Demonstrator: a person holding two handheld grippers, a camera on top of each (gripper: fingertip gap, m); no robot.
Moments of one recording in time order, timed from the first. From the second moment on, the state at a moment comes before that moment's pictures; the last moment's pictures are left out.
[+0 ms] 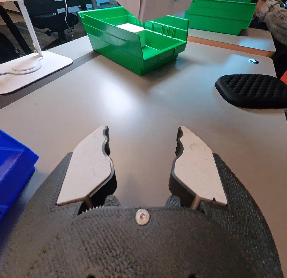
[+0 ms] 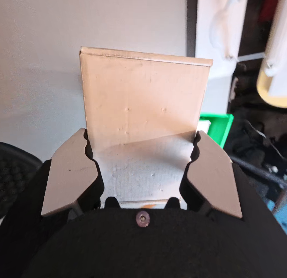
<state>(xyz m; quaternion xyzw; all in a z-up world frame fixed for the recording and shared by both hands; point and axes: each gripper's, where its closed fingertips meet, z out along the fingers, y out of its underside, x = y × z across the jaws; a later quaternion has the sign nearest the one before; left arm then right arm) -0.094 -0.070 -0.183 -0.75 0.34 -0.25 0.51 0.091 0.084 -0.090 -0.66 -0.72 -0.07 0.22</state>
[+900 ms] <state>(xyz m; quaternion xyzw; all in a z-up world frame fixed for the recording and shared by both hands) -0.098 -0.056 -0.206 -0.77 0.32 -0.25 0.49 0.185 0.182 -0.197 -0.71 -0.69 -0.05 0.13</state>
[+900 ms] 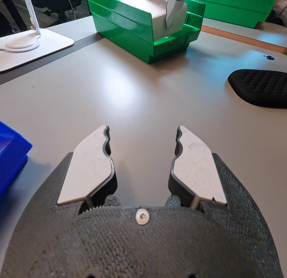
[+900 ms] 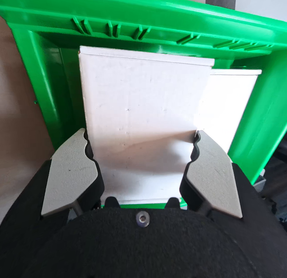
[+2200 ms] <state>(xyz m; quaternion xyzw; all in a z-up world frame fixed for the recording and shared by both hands) -0.289 -0.005 -0.224 -0.87 0.35 0.09 0.35 0.185 0.069 -0.244 -0.71 -0.68 -0.06 0.17</state>
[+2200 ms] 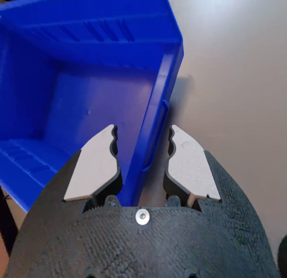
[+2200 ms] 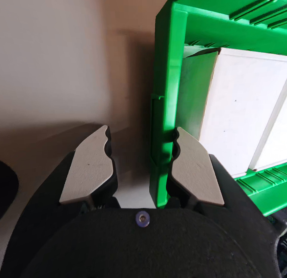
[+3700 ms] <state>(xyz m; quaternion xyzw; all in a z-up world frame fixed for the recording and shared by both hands) -0.057 -0.056 -0.163 -0.72 0.41 -0.23 0.50 0.161 -0.084 -0.128 -0.70 -0.38 0.07 0.59</state>
